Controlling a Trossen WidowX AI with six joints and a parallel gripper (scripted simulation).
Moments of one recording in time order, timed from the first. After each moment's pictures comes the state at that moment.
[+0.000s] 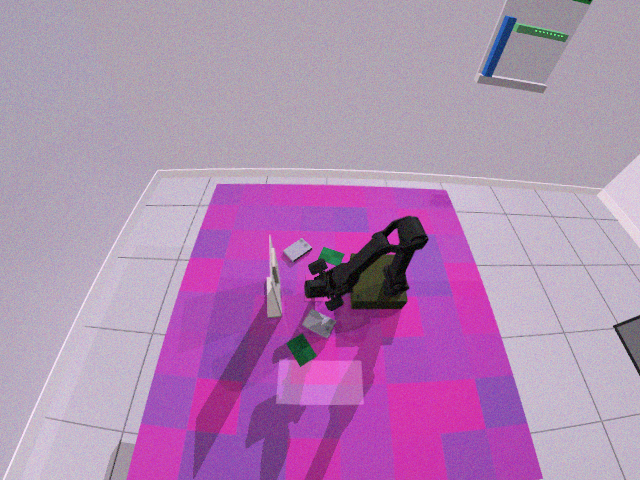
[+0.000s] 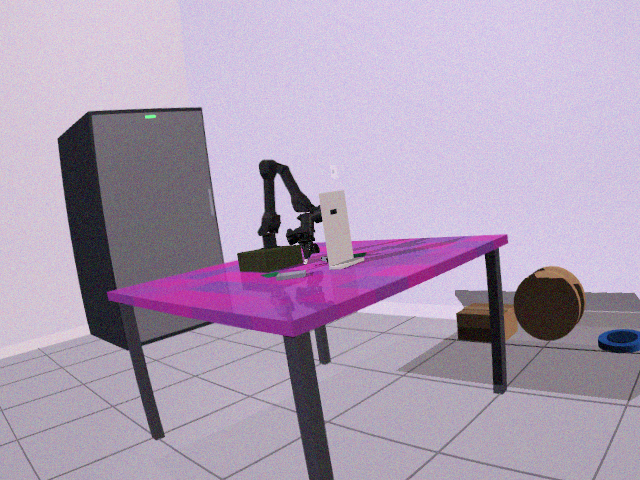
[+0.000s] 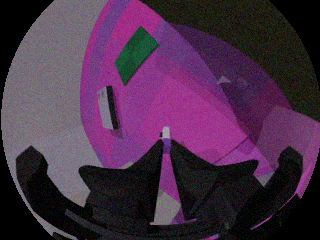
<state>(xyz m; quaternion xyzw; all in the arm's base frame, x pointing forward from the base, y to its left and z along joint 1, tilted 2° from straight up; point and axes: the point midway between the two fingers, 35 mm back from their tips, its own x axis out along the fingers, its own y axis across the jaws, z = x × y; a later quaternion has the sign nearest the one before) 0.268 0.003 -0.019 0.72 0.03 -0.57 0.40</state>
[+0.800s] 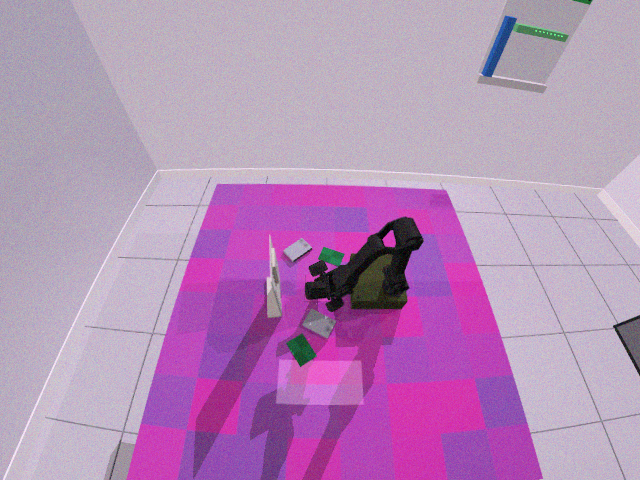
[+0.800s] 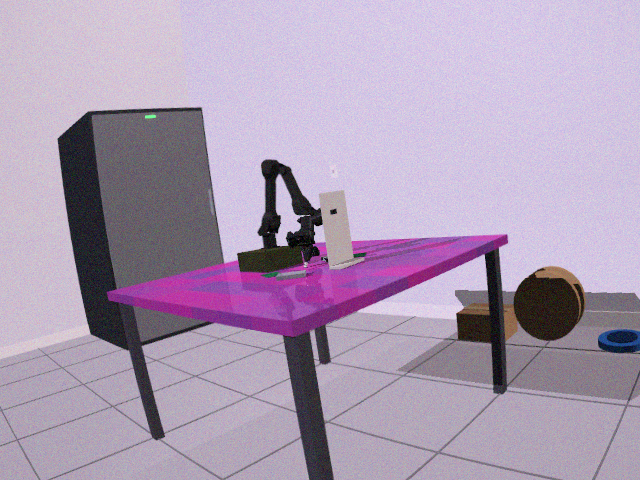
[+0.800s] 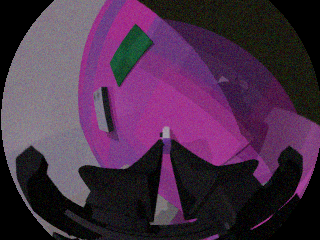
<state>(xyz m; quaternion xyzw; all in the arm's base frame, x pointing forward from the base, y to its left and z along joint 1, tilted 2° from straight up) 0.266 0.003 -0.032 0.72 0.03 -0.57 0.41</state>
